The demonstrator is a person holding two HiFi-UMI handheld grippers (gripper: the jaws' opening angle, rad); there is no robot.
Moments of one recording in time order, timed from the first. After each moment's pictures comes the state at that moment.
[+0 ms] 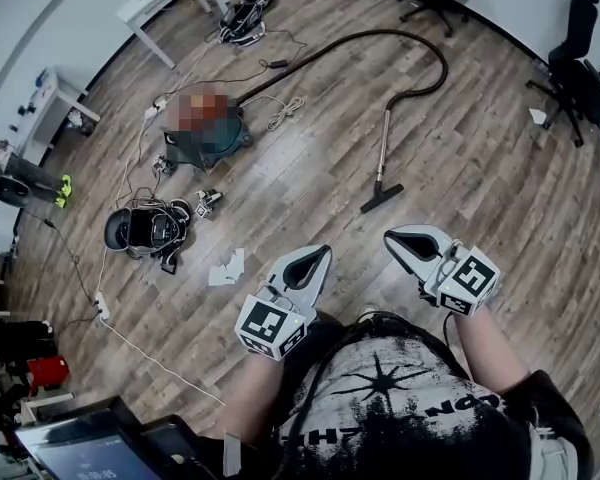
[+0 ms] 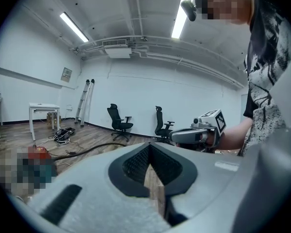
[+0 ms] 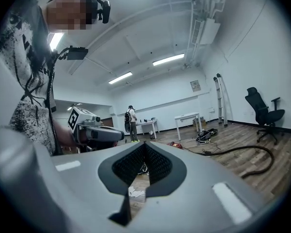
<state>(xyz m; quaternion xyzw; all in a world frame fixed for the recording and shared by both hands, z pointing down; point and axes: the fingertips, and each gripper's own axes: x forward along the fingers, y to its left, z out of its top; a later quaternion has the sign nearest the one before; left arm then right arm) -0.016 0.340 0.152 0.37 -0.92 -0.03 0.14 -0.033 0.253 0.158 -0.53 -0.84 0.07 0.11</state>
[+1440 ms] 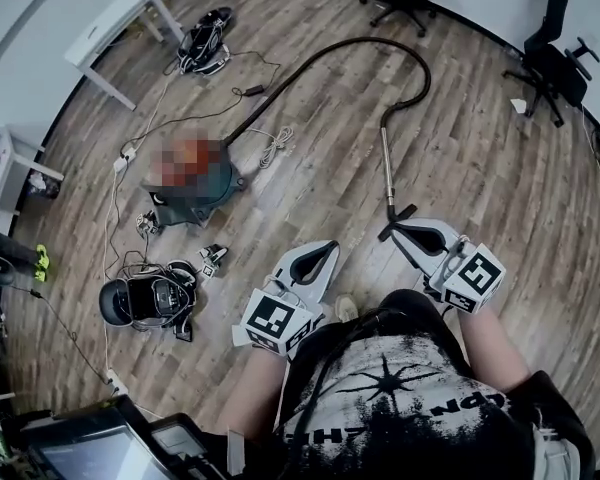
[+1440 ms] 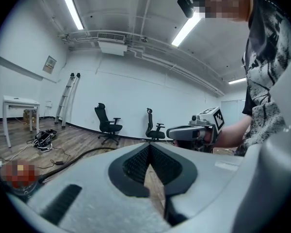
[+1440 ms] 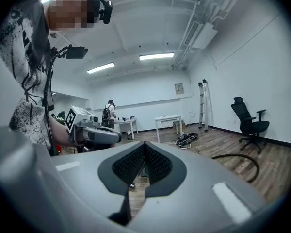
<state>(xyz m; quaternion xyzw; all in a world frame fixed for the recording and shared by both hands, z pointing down) -0.242 0.510 0.173 0.49 -0.86 -0.04 0.13 -0.245 0.422 0.166 -0.41 -0.90 0.03 0.11</state>
